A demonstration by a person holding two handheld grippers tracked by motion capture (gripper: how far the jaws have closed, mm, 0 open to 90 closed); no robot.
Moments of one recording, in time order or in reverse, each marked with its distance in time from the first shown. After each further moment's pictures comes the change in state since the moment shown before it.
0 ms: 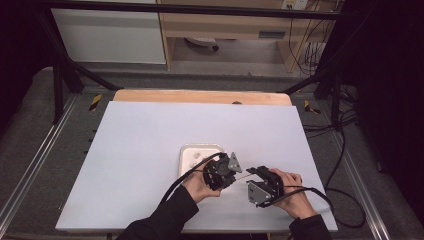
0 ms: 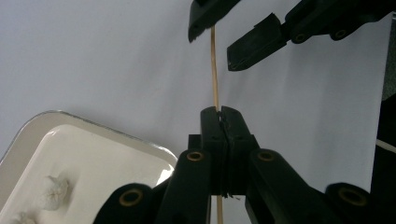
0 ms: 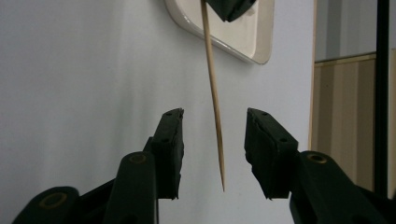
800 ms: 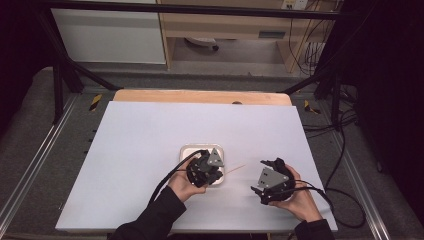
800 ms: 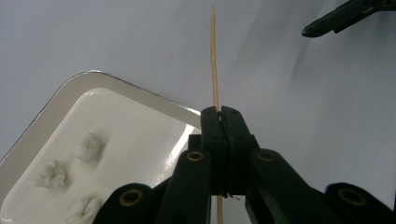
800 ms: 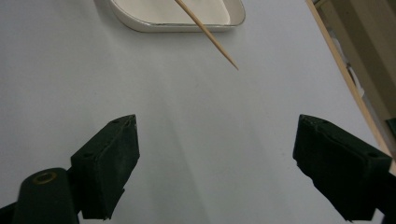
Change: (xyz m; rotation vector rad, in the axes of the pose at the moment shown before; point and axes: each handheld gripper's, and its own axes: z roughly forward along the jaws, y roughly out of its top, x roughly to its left) left arm 0.020 -0.036 -0.015 -0.065 0.038 -0.095; right arm -0.005 -0.025 -0.008 -0.015 0.033 0.507
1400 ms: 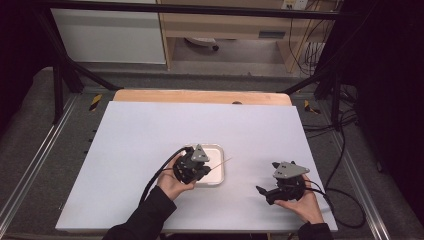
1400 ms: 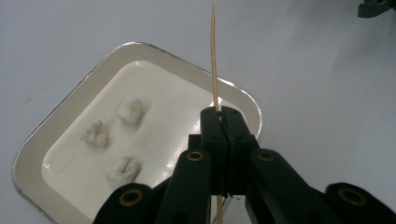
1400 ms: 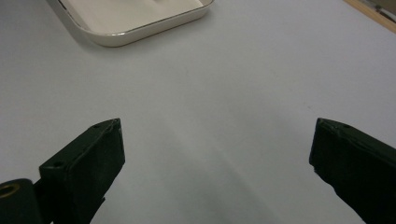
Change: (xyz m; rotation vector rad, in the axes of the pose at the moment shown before) left arm 0.020 -0.026 -0.010 -0.040 0.050 -0.087; right arm -0.011 -0.040 0.002 -0.092 0.064 0.415
